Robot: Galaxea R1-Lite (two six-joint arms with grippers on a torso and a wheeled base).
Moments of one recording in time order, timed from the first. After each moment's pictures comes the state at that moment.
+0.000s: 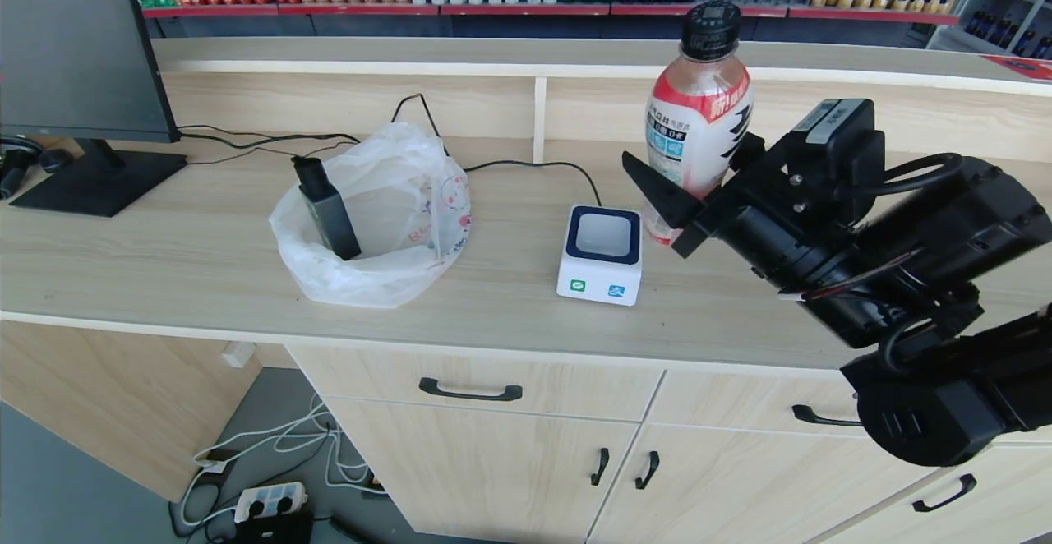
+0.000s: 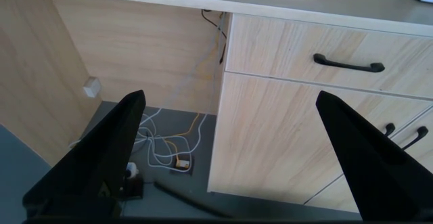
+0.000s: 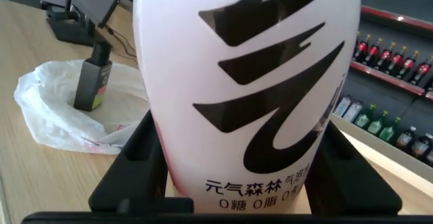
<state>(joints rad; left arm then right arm) 0.00 0.00 0.00 0.01 0.00 0.00 0.49 1.85 -0.84 -1.57 0.29 -0.37</state>
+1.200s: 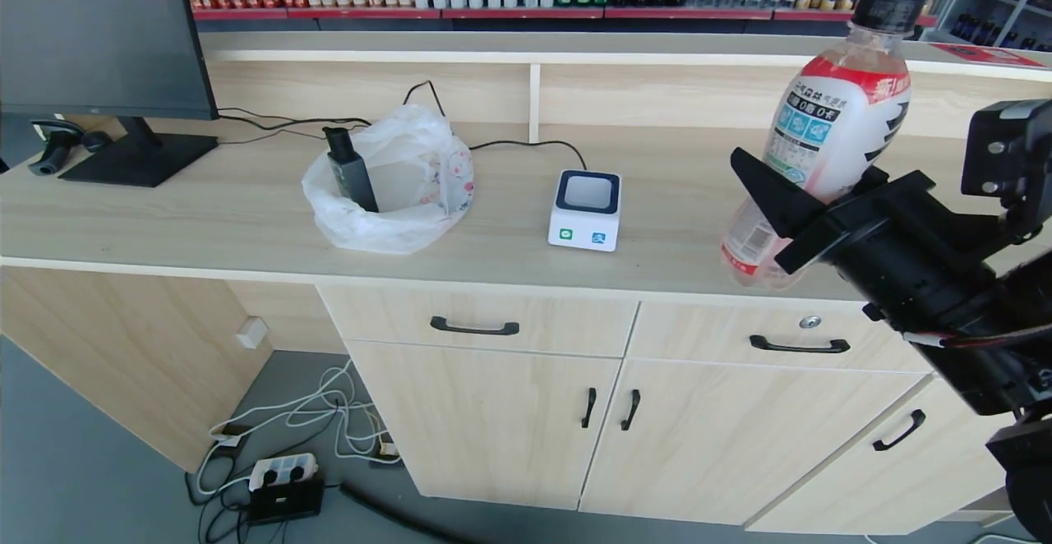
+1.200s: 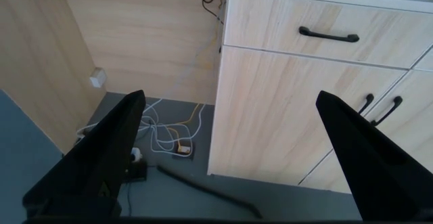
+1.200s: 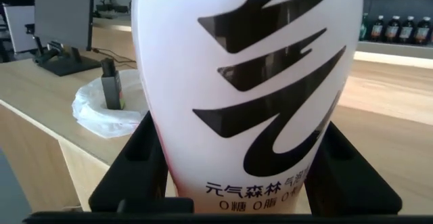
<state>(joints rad) 0.00 0.00 0.00 0.01 0.00 0.00 0.43 1.63 -0.56 -1.57 0.07 -0.10</state>
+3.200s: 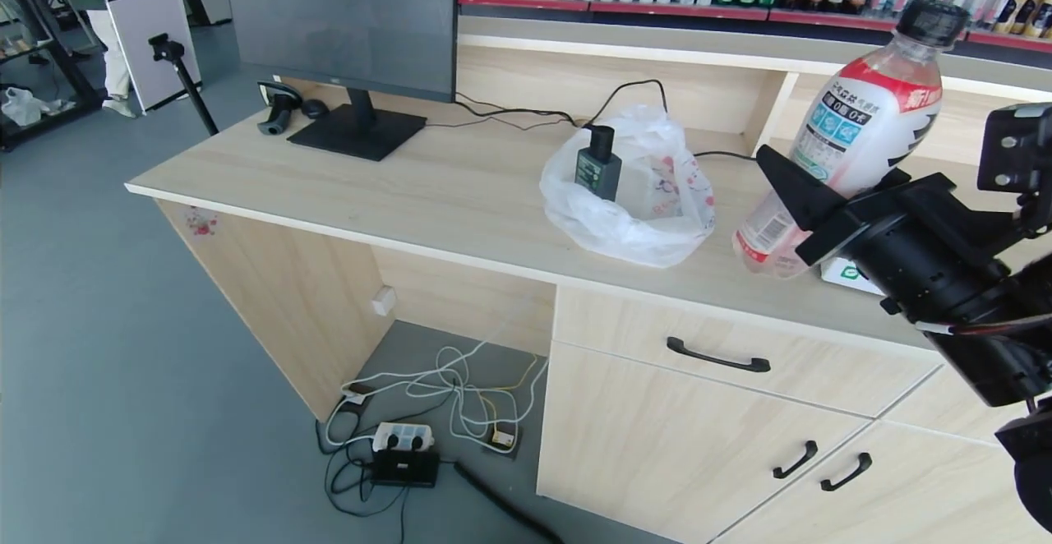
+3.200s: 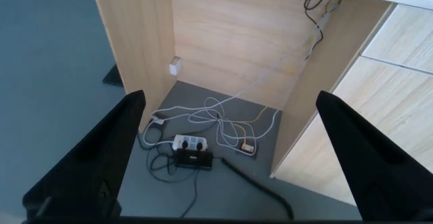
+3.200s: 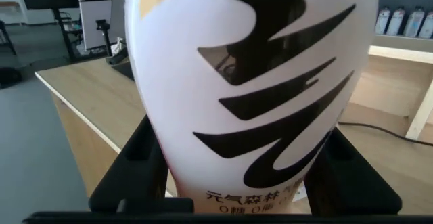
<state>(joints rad) 0.00 0.00 0.00 0.01 0.00 0.00 0.38 1.63 -0.55 -1.57 0.07 -0.07</state>
